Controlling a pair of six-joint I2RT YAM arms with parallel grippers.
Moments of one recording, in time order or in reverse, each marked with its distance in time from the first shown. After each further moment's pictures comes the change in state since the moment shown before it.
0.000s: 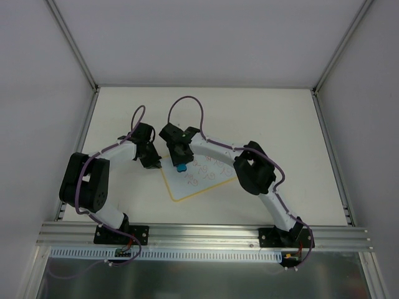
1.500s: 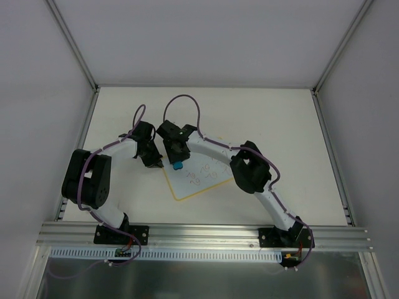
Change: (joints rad) left arm 0.006 0.040 0.032 -0.008 0.059 0.000; right arm -0.005 0.059 0.094 -0.004 -0.037 -0.038
